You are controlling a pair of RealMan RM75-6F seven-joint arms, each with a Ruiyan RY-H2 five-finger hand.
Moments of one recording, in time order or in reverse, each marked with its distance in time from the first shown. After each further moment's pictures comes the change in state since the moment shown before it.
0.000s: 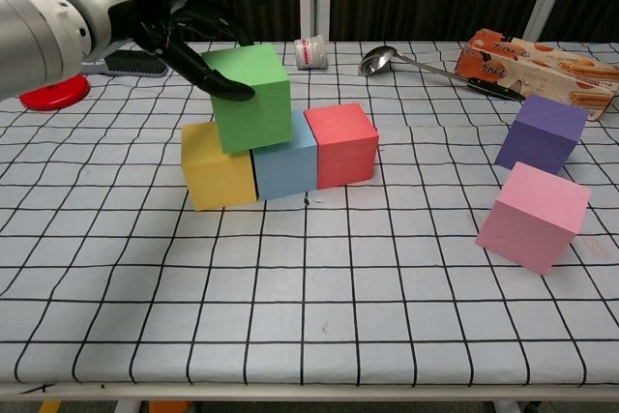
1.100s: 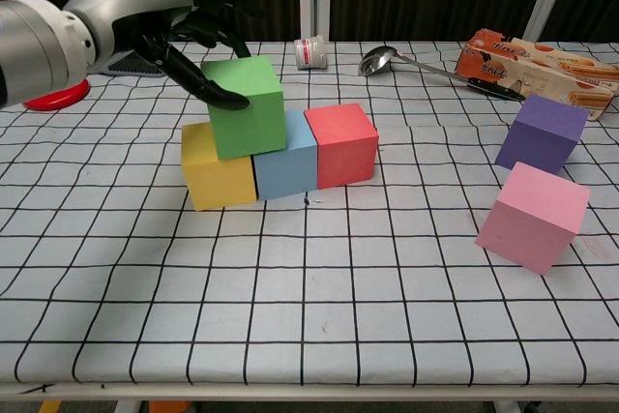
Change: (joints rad) left arm -0.013 0.000 0.010 0.082 0.016 -0.065 -0.075; right arm -0.004 -0.006 -0.009 0.018 0.002 -0.013 -0.002
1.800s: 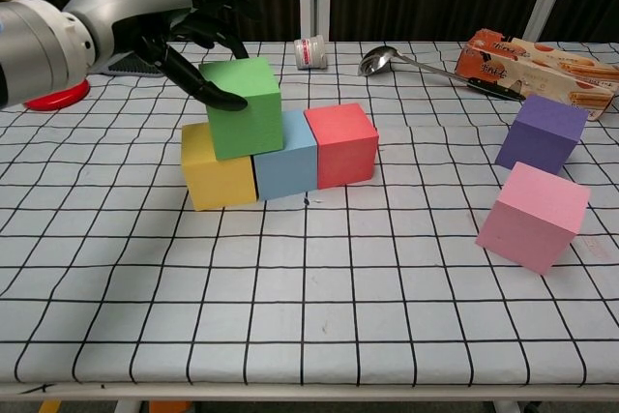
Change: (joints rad) left arm -0.004 0.001 0.005 0.009 -0.004 0.003 0.001; right arm 0.003 -0.008 -0.005 0.007 -0.004 -0.010 0.001
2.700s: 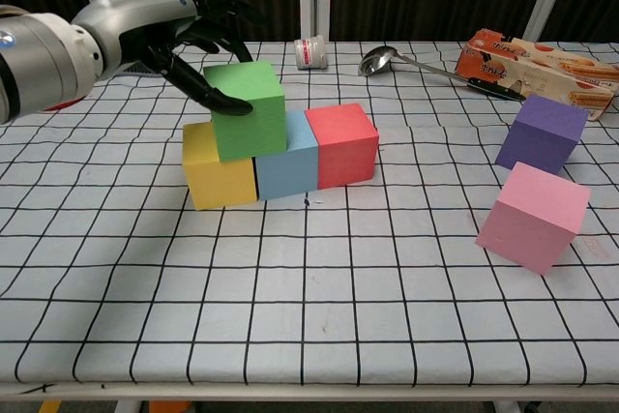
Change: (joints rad) left arm 0.000 -0.026 0.010 0.040 0.016 -0.014 -0.027; right arm 0.004 -0.014 -0.004 0.015 0.008 -0.013 -0.003
